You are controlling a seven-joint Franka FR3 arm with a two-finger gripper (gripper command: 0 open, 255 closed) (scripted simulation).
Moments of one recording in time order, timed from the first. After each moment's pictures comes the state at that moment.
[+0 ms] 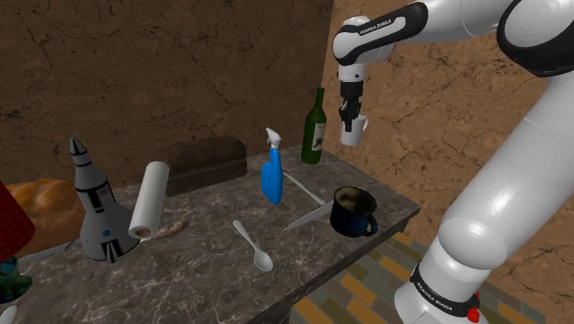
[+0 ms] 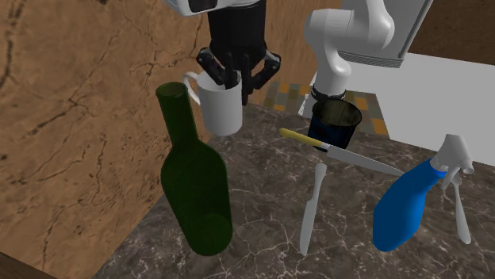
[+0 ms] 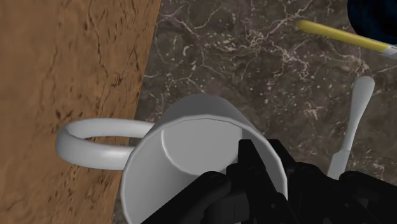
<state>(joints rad) -0.11 -0.13 -0.29 -2.02 -0.13 1.75 -0.42</state>
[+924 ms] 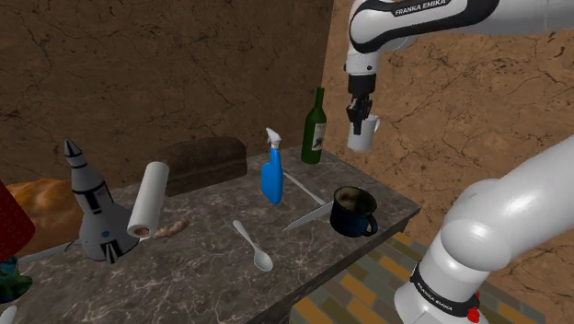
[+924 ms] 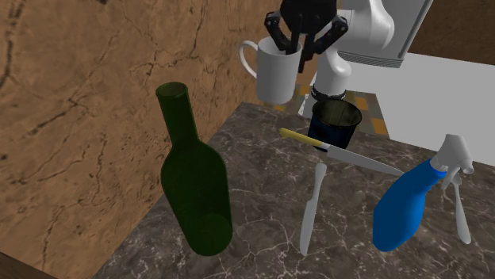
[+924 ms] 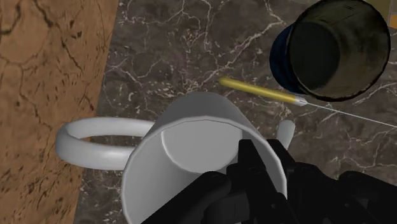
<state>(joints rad) -0.07 -0.45 -0.18 -2.23 -0.15 1.63 -0.27</state>
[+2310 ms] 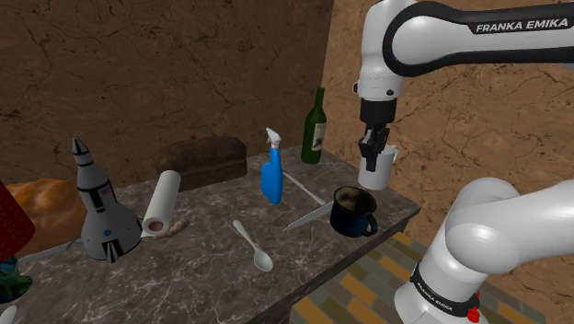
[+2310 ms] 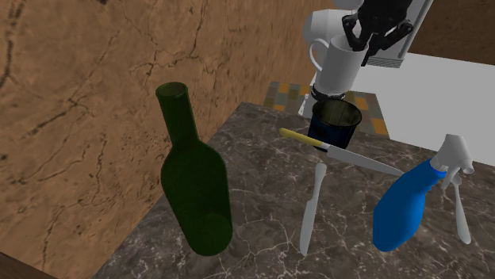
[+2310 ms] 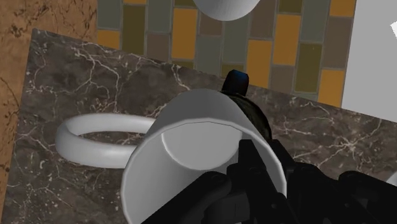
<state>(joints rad) 0.02 -0.89 0.04 -2.60 0.00 1.53 -0.03</state>
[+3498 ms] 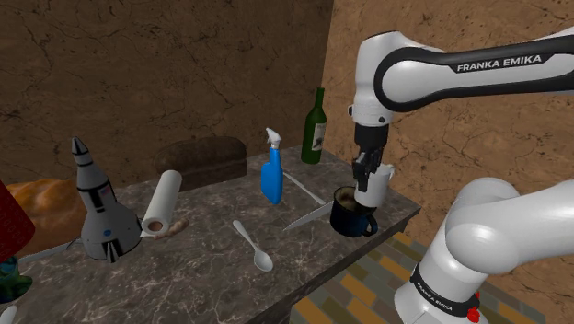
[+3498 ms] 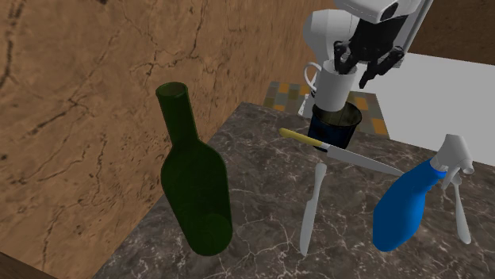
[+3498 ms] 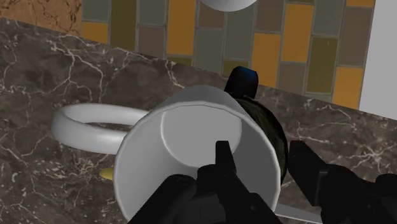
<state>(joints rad) 0.02 -0.90 0.04 -2.74 0.01 1.68 -0.03</state>
